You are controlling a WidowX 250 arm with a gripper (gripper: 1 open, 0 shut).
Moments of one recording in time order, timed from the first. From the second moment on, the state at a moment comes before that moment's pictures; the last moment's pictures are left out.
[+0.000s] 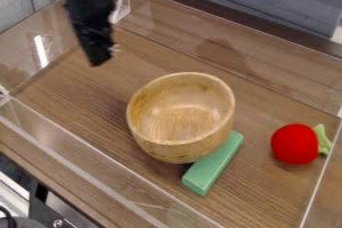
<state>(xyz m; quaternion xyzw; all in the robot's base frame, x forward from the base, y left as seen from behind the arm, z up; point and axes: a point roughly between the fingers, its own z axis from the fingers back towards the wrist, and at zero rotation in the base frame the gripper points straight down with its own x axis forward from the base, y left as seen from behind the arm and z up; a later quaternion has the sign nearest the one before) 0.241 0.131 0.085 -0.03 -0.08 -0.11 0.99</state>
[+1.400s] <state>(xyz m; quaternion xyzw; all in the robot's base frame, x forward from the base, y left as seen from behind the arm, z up) 0.227 0.177 0.033 -0.03 -0.01 -0.04 1.00</state>
